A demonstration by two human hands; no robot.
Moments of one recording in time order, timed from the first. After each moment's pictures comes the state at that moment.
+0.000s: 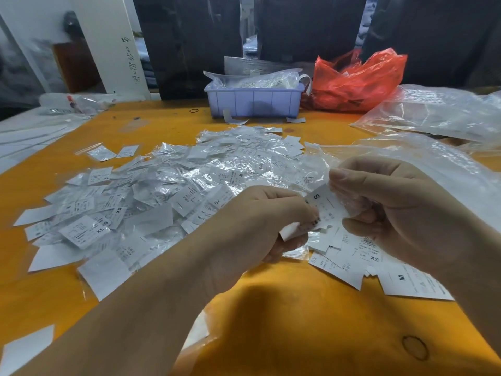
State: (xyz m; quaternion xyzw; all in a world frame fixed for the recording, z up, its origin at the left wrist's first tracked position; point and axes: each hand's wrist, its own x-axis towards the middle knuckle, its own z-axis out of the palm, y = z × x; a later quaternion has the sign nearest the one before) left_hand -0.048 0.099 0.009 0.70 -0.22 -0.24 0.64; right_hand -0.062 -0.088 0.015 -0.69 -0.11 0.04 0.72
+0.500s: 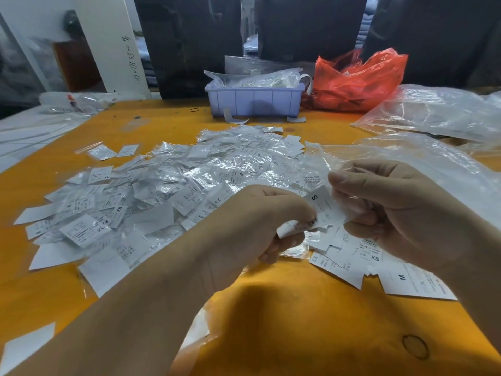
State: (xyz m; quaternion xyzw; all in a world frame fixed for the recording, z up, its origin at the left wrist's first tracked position) left_hand -0.046 0.101 0.010 0.70 -0.20 -0.25 0.63; right_hand -0.060 -0.089 0.015 -0.70 -0.13 0.07 0.70
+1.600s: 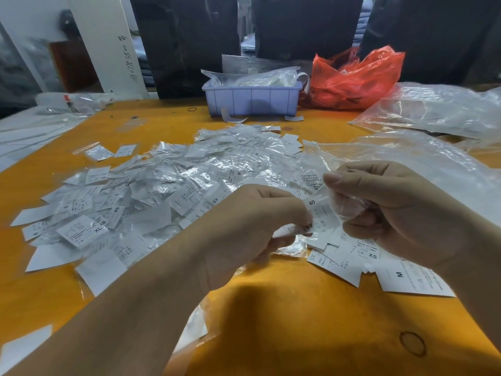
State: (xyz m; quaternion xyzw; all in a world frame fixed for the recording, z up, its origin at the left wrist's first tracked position) left_hand -0.050 0.100 0.017 0.71 -0.17 -0.26 0.63; right_hand -0.058 -0.092 0.013 -0.70 -0.12 0.09 0.70
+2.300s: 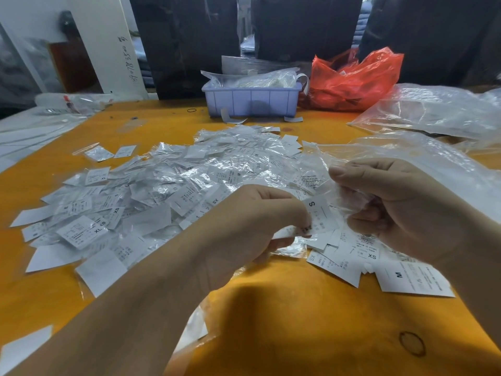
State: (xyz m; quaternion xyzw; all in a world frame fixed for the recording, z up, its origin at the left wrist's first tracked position) left_hand -0.052 0.099 0.019 0.73 -0.16 -0.25 0.62; right_hand -0.055 -0.095 0.015 -0.71 -0.10 0.06 0.70
